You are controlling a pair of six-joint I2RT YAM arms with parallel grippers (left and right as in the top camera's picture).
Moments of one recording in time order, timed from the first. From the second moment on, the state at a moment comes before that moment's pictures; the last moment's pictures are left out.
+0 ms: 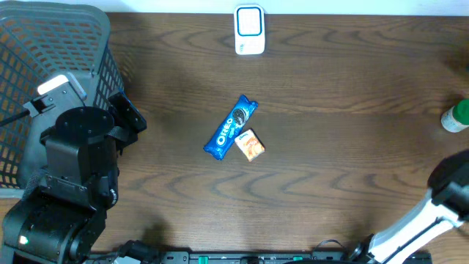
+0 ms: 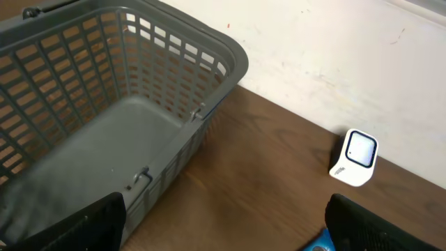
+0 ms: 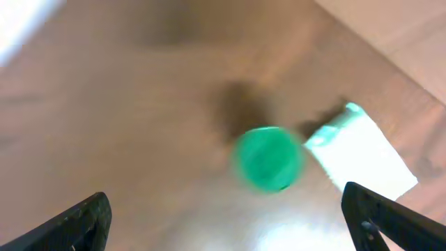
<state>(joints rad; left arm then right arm) -0.34 0.96 1.47 -1.07 -0.56 -0.59 -0.57 2.06 2.21 -1.14 0.05 0.23</state>
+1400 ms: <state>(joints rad) -0.34 0.96 1.47 -1.07 -0.56 -0.59 0.58 2.31 1.90 -1.32 -0.19 1.10</state>
